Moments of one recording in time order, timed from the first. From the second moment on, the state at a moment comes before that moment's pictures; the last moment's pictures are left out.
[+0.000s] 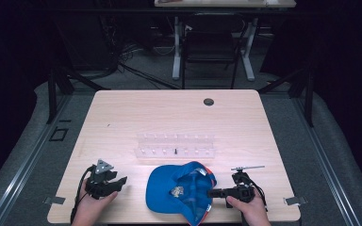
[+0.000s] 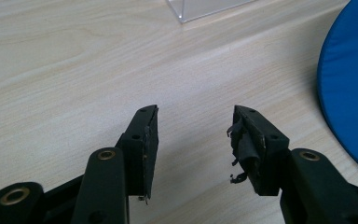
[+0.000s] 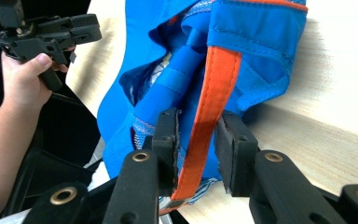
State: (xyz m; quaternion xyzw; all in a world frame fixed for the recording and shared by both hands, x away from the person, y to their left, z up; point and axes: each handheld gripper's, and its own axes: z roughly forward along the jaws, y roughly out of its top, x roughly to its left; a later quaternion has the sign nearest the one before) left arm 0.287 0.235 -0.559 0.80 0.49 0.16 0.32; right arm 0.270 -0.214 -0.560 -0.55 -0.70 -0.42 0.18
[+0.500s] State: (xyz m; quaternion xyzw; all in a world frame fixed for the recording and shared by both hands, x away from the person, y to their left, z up) left arm 0.287 0.234 -0.560 0.80 0.49 0.16 0.31; right arm 0.269 -0.221 -0.553 -0.54 -0.69 -0.44 0.18
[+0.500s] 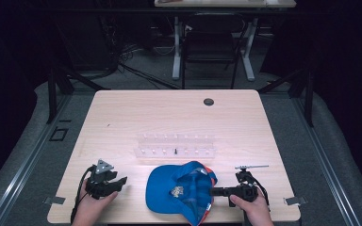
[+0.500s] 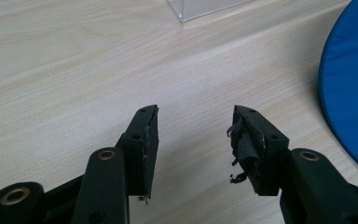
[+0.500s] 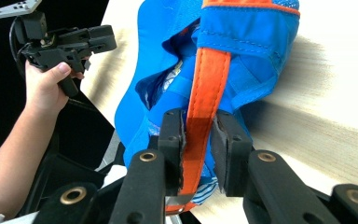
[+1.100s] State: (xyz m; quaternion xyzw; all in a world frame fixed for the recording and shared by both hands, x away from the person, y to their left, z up) left arm 0.287 0.234 -0.560 0.80 0.49 0.16 0.31; right arm 0.268 -0.222 -0.549 -0.54 -0.69 -0.44 0.19
